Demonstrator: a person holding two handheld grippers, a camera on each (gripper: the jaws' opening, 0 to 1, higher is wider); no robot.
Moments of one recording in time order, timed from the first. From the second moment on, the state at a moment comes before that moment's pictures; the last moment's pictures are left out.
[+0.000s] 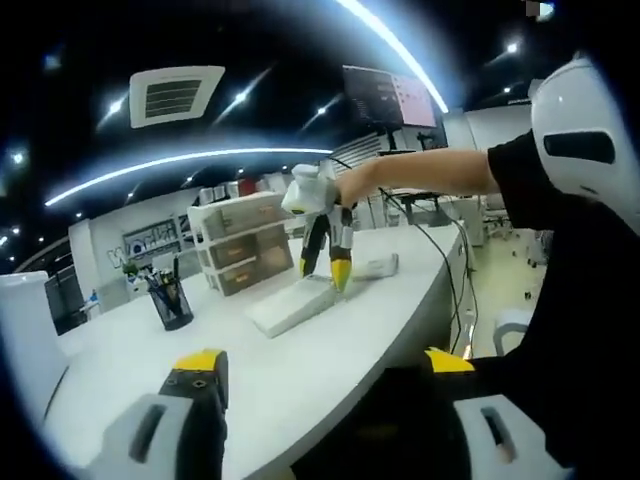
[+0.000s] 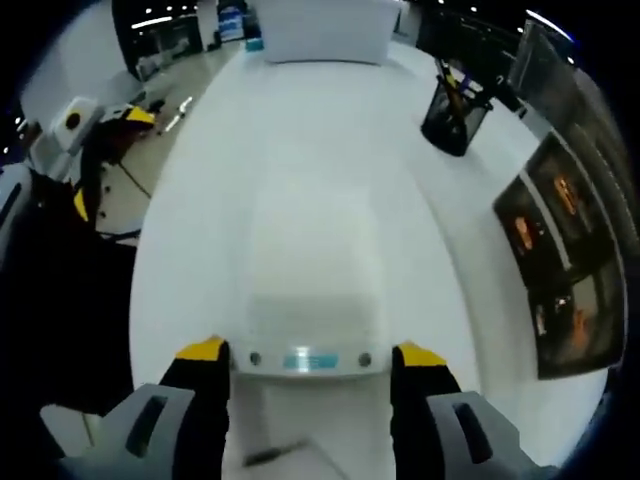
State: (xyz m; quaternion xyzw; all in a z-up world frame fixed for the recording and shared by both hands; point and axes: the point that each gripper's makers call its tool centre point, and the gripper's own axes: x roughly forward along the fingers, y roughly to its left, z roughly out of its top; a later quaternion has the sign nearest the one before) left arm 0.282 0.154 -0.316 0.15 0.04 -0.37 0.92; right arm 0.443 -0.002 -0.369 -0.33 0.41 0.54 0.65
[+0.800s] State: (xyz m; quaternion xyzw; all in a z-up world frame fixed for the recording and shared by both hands) left arm 0.320 0.130 -0.312 0.20 0.03 -0.34 0.92; right arm 0.433 0.009 -0.348 -0.33 0.47 0.50 0.65
